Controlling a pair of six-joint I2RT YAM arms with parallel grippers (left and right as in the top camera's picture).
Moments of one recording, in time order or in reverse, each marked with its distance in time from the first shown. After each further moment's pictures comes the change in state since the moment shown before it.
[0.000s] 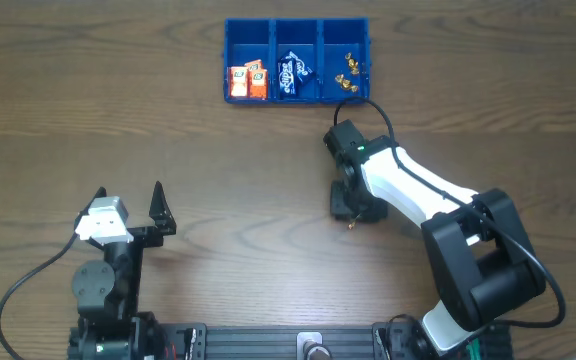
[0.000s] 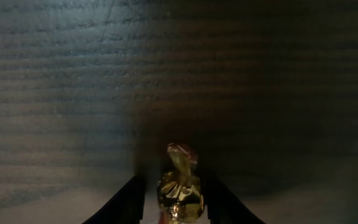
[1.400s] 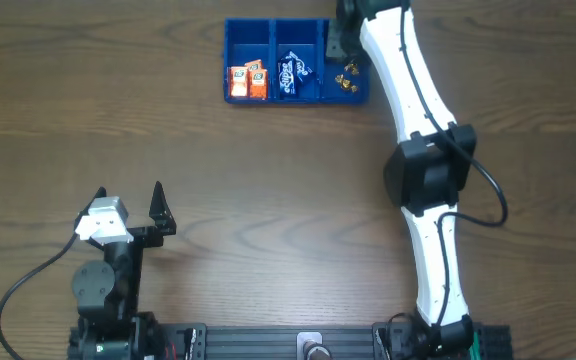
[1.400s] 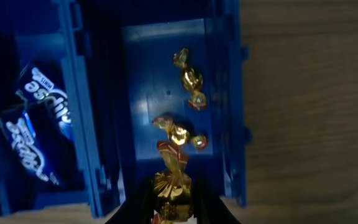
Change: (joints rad) left arm 0.000 0.000 0.000 0.000 0.000 0.000; right arm -0.175 0.706 1.548 -0.472 0.163 -0.146
